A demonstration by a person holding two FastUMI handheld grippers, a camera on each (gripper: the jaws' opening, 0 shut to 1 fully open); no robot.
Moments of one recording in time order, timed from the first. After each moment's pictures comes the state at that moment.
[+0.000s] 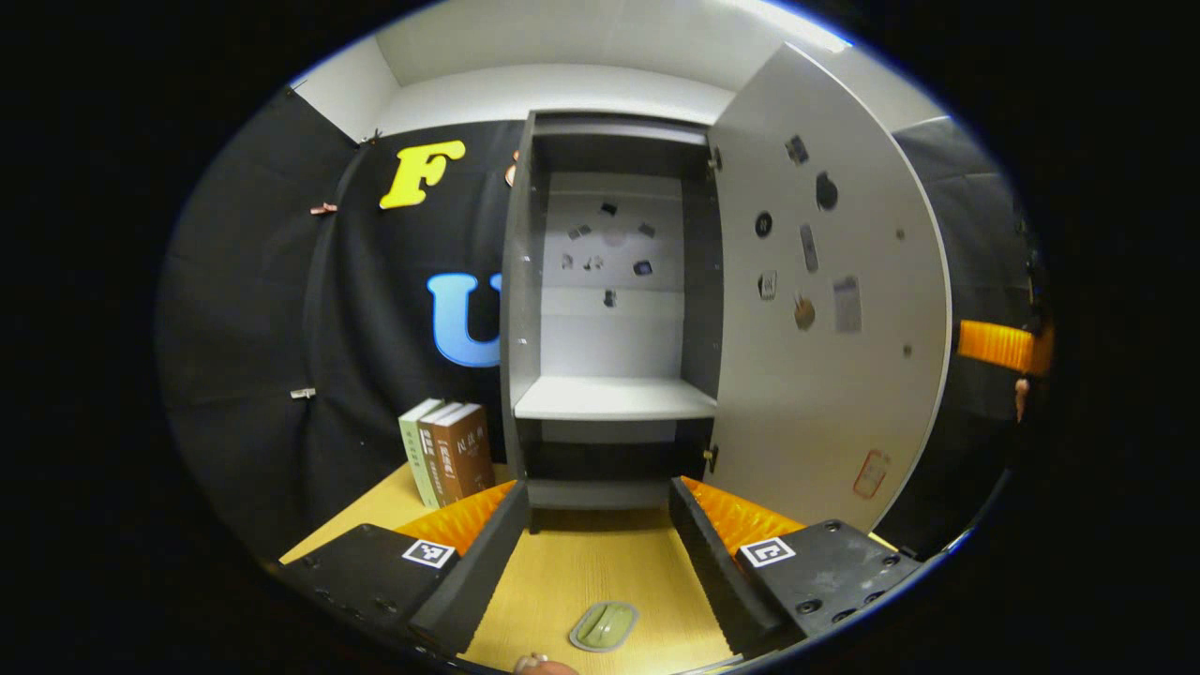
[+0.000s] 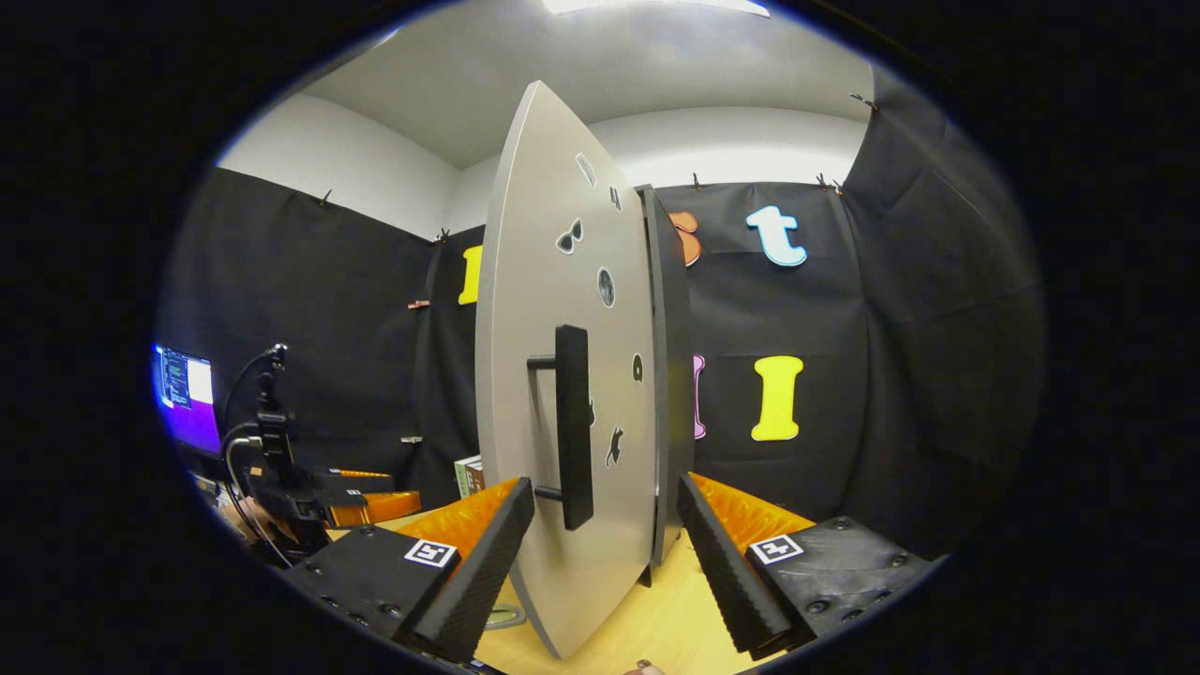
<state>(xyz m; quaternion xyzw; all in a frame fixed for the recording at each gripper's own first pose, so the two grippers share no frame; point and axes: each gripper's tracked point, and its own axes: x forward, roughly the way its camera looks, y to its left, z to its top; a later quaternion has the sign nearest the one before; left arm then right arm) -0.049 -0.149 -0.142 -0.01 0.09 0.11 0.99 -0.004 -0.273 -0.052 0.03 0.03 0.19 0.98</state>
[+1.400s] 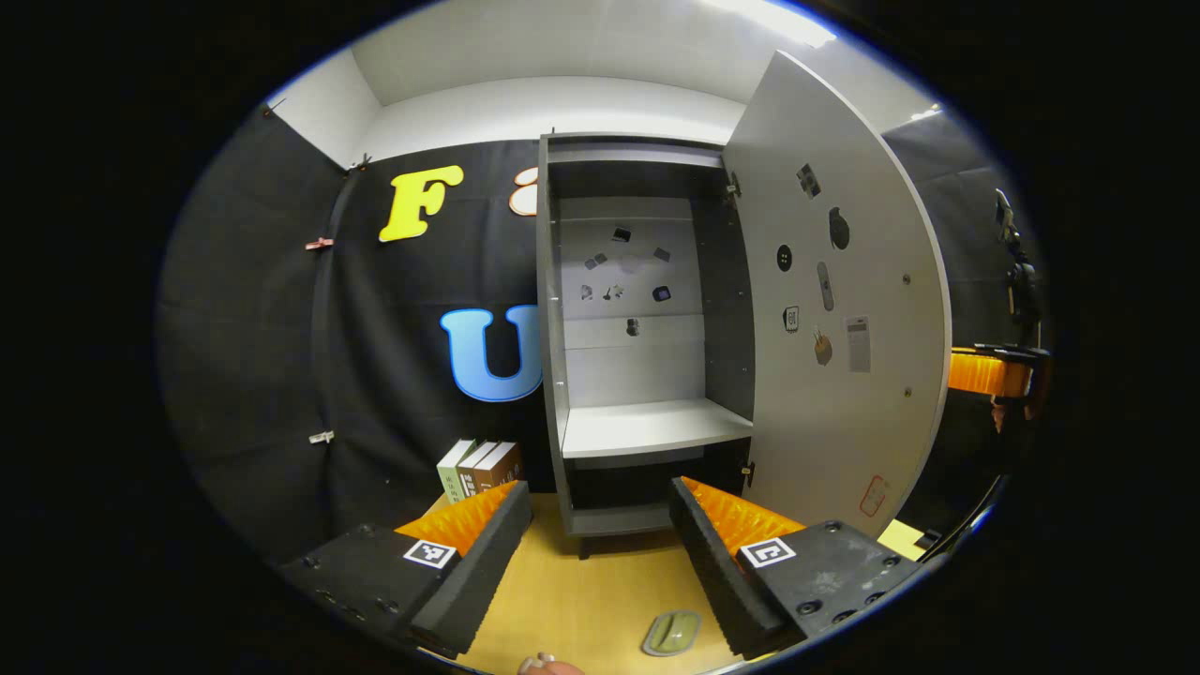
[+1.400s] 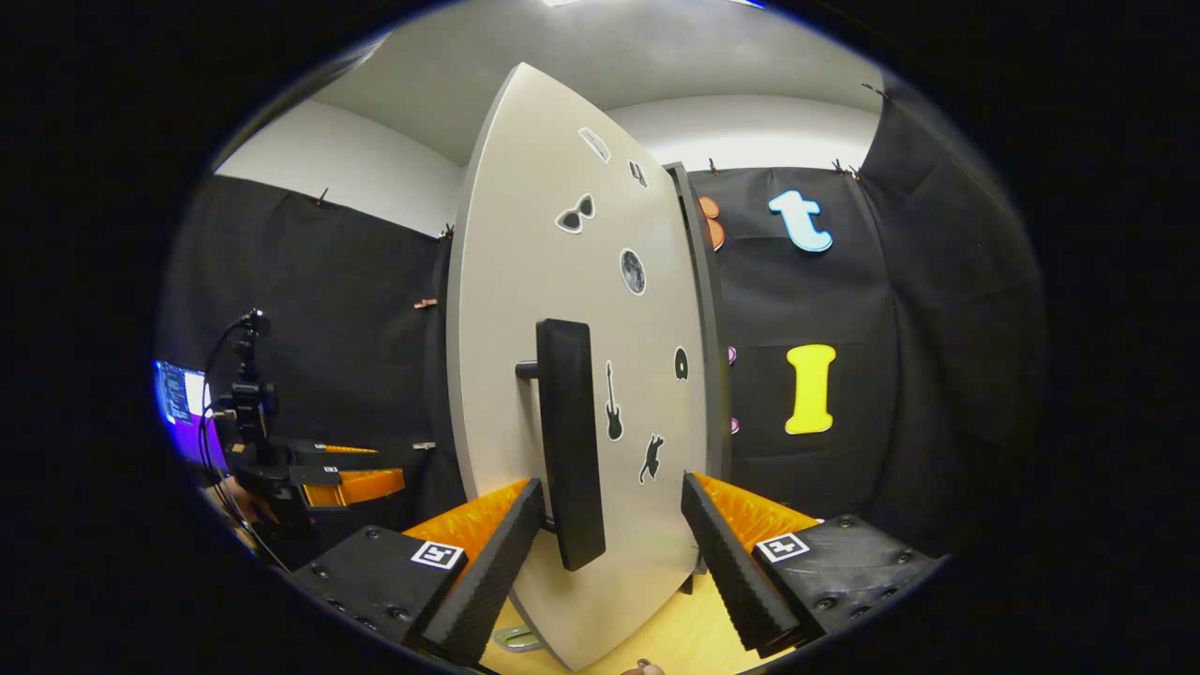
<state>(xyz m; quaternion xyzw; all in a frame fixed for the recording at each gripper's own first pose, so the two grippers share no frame) -0.047 -0.066 -0.109 0.05 0.09 0.07 0.99 0.023 -0.198 -0.075 0.01 0.04 0.18 0.98</state>
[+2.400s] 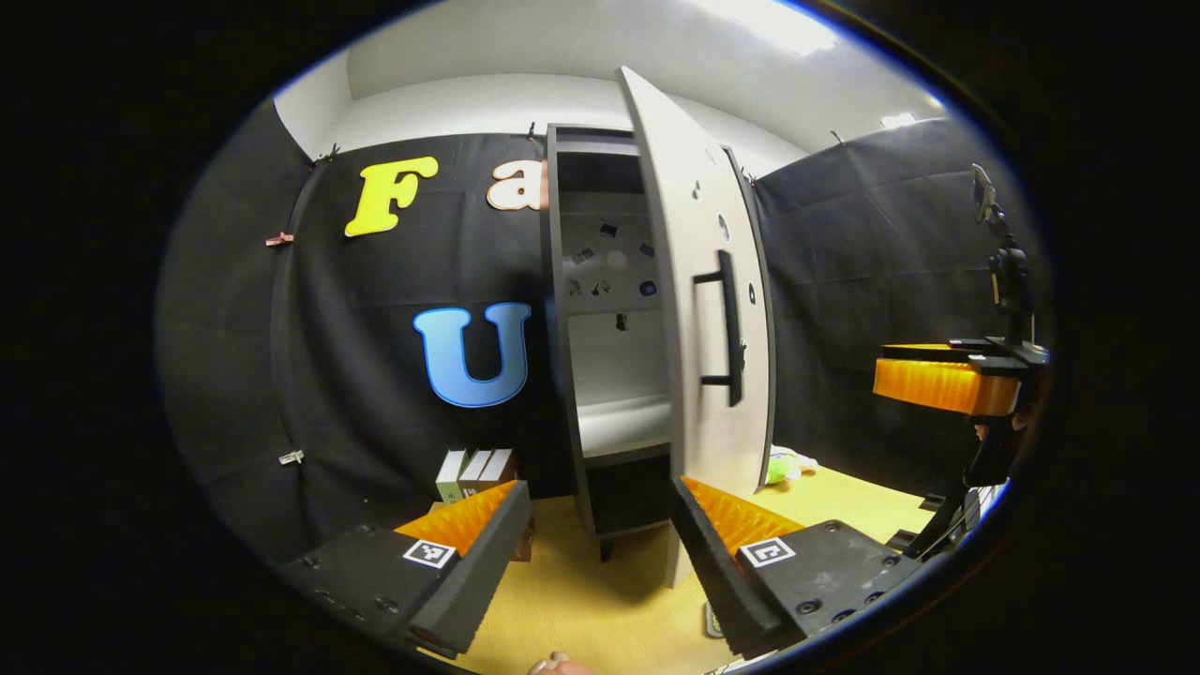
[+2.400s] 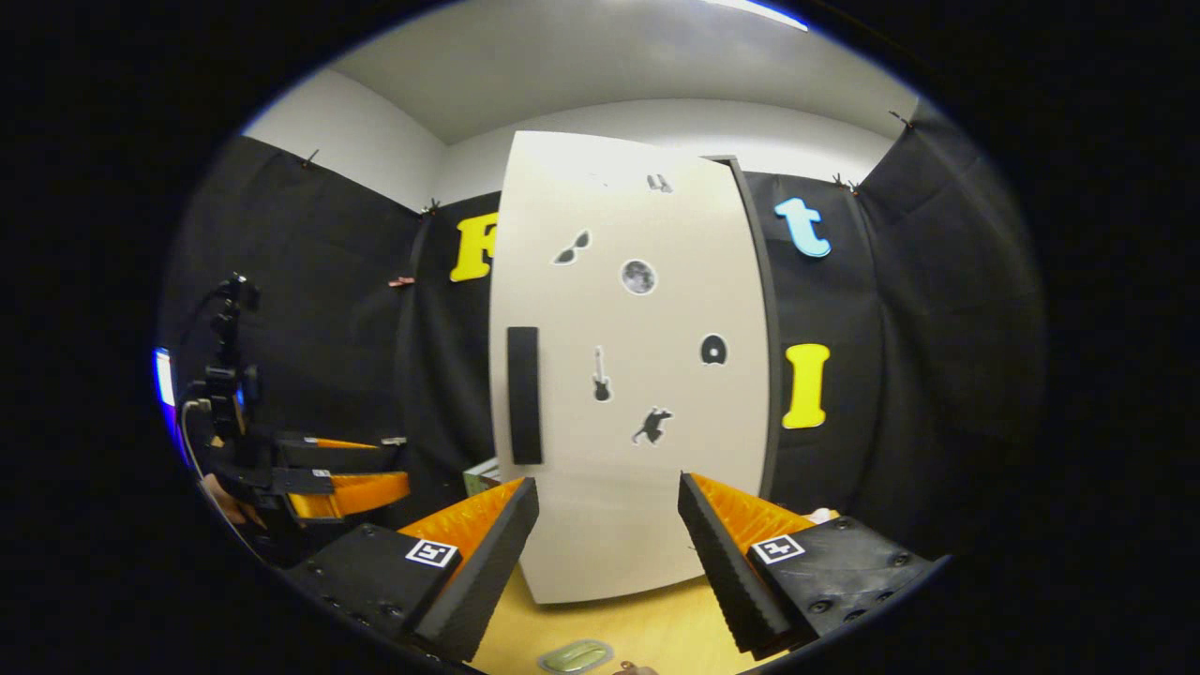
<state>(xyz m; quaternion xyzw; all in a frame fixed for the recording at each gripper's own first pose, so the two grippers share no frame) -0.050 0.002 -0.122 0.05 0.08 0.01 1.00 0.023 -0.100 -0.110 -0.02 0.04 0.09 0.99</state>
